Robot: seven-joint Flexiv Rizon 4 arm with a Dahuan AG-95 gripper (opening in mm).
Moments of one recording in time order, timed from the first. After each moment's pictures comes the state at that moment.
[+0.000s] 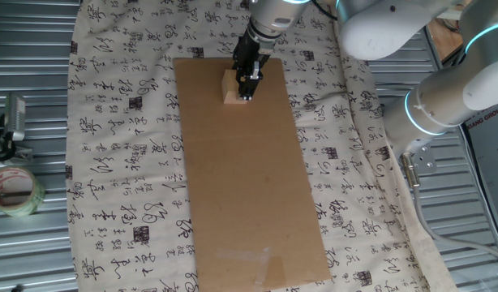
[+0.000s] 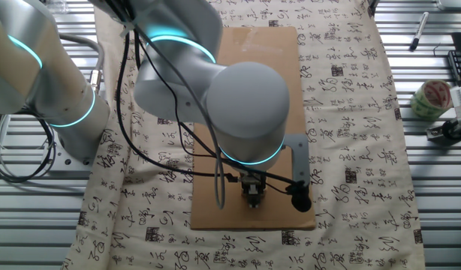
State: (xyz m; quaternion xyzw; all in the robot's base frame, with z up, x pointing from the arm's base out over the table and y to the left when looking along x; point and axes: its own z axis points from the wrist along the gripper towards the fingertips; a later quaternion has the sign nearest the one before) arm 0.412 -0.143 0.046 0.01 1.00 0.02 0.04
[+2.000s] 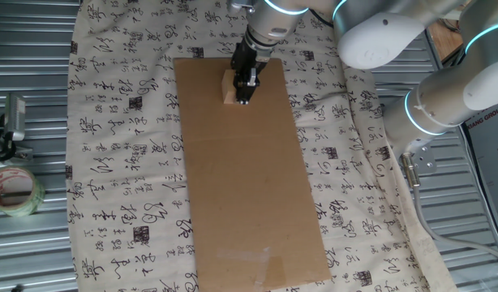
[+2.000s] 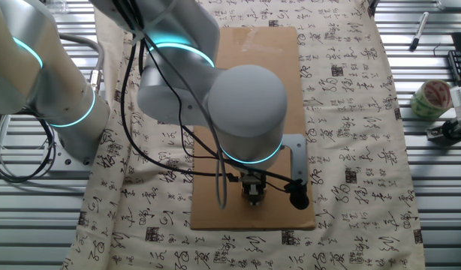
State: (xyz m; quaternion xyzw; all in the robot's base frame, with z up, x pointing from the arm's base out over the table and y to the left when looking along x) arm 0.414 -0.140 0.030 0.01 1.00 0.02 0.04
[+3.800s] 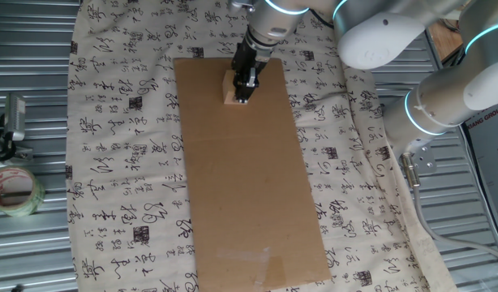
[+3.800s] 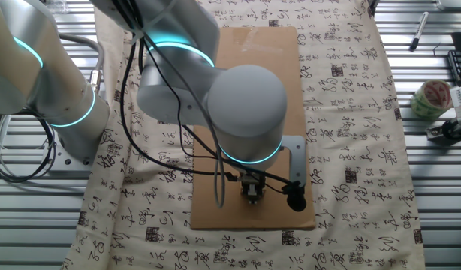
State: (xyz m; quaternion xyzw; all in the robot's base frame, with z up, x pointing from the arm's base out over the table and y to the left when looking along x) arm 0.413 -0.140 0.031 0.03 1.00 0.02 0.04
